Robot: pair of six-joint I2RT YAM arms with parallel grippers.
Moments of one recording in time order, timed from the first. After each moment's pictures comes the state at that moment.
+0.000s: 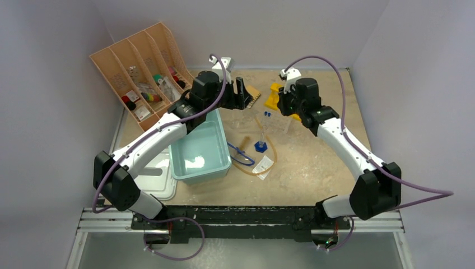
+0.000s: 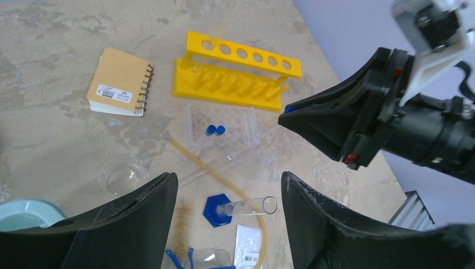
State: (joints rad) left arm -0.64 1.50 1.38 -0.20 0.07 -0.44; right arm 0.35 1.38 1.19 -0.34 -0.04 0.01
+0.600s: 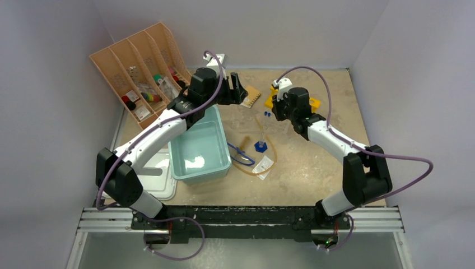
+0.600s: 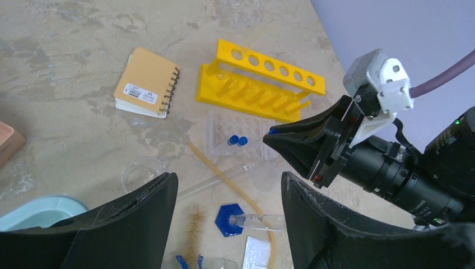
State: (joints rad) left arm -0.60 1.53 1.40 -0.20 0.03 -0.49; right arm 0.36 1.51 1.00 0.00 -0.05 -0.07
